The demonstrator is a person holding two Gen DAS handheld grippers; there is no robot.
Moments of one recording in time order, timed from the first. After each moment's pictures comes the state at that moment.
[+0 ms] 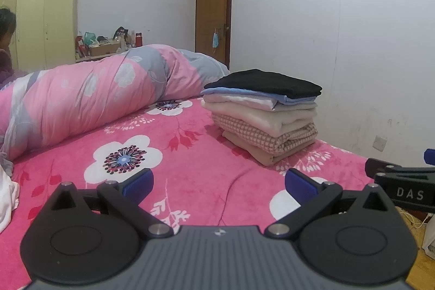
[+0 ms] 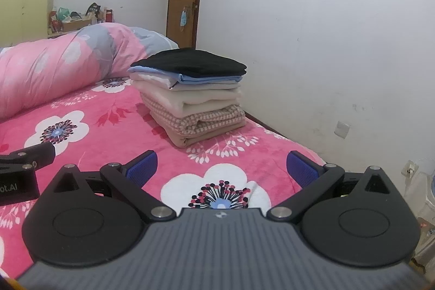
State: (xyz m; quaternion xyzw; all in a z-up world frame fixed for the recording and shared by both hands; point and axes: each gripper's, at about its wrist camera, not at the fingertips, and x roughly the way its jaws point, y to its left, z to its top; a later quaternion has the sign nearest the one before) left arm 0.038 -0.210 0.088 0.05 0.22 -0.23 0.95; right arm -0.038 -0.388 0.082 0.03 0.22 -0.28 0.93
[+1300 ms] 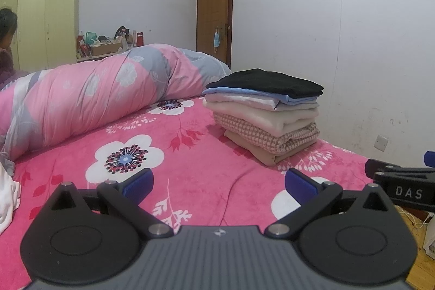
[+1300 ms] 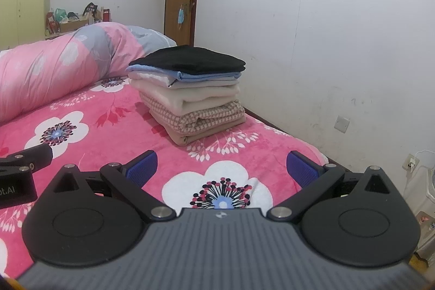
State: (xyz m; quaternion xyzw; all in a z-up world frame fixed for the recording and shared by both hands) left arm 0.037 -0.210 0.089 0.05 0.22 -0.22 0.95; right arm -0.035 -0.388 0.080 0.04 0.23 -0.29 0.93
